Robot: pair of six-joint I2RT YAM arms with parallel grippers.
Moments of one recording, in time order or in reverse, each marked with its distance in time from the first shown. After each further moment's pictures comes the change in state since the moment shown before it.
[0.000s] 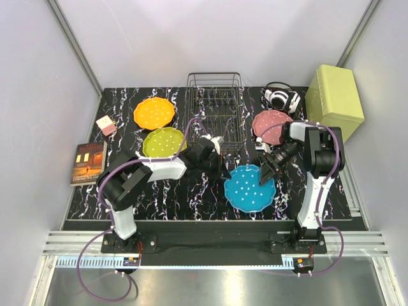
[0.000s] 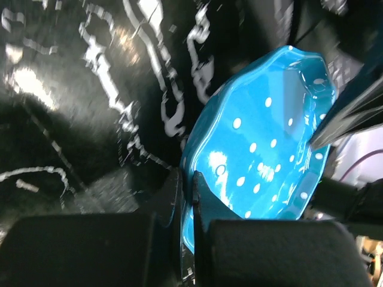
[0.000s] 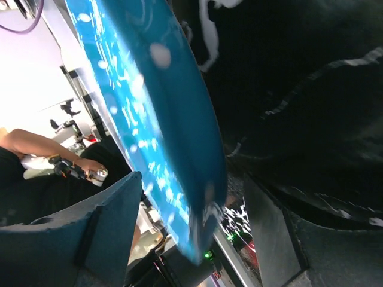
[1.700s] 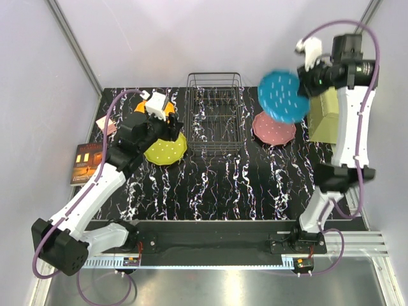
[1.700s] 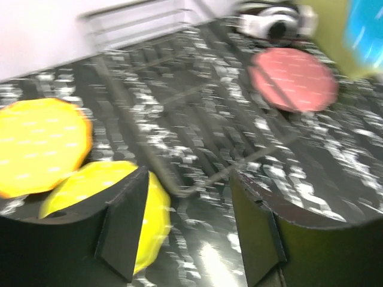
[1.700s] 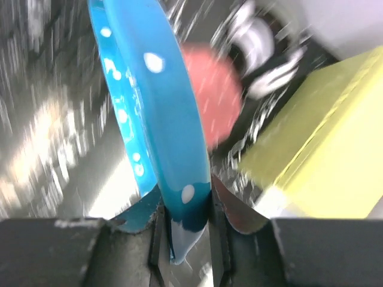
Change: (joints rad) left arm 0.337 -0.712 0.036 -0.237 -0.272 0.686; right arm -0.055 -0.293 1.117 -0.073 0.428 0.138
